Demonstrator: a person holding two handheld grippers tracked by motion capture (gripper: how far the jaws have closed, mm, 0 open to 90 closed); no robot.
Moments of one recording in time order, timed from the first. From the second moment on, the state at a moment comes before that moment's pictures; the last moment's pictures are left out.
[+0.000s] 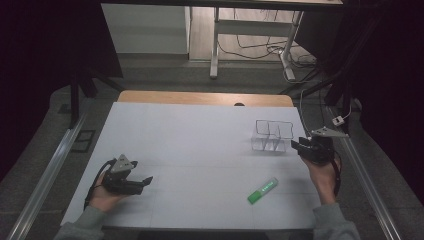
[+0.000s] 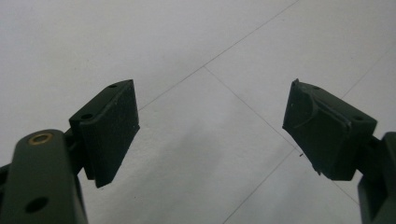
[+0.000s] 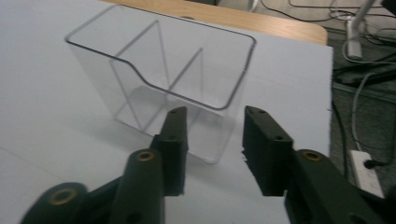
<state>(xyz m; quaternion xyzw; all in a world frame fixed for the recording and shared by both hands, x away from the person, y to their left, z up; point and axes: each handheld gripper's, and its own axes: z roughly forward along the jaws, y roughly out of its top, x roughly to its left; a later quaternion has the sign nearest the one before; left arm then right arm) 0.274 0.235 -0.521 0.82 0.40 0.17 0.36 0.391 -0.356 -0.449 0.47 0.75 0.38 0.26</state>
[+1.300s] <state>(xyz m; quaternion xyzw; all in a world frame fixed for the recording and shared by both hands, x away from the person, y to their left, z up) 0.272 0.236 -0.522 0.82 0.40 0.18 0.36 0.455 -0.367 -0.497 0.48 0.77 0.35 0.21</state>
